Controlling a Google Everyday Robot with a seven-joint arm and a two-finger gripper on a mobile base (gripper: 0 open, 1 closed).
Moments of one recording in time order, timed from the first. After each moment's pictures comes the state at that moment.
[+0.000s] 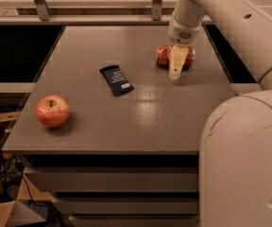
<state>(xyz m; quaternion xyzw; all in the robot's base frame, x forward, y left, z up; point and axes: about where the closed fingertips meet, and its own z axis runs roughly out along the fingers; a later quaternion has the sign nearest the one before) 0.715 -0.132 0.848 -0.67 0.73 -0.03 0.13</state>
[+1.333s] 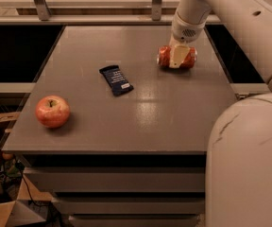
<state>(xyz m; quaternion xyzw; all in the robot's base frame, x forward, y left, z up) 0.709 -0.136 0.861 -0.68 0.72 -0.03 0.14</state>
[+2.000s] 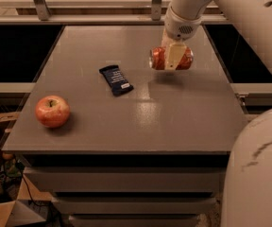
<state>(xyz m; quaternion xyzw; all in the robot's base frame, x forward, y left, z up) 0.669 -0.105 0.887 -0.73 0.67 -0.02 0.15</state>
